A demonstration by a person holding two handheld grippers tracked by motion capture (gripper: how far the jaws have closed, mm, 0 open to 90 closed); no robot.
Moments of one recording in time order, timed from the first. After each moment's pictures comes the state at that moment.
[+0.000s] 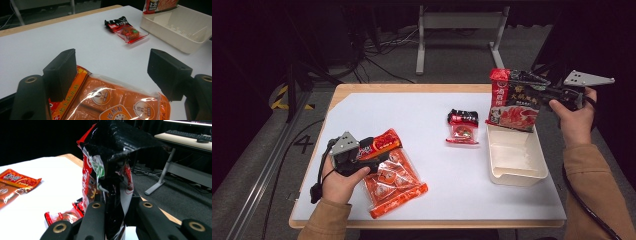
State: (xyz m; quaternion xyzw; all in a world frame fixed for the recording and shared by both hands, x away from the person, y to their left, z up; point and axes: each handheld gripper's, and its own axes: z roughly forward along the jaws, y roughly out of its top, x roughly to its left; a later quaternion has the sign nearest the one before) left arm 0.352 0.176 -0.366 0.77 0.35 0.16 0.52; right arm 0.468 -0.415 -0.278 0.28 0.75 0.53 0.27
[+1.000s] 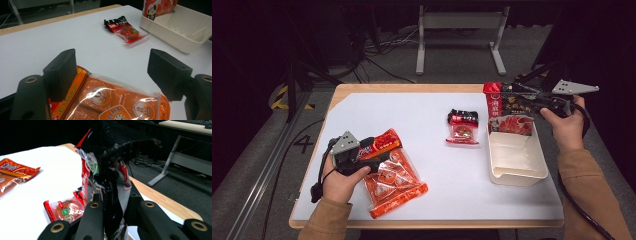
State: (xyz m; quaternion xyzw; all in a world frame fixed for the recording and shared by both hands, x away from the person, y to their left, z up) left arm 0.354 0.175 -0.367 0.76 0.35 0.16 0.52; right arm 0.473 -0.409 -0.309 0.30 0.77 0.51 0.25
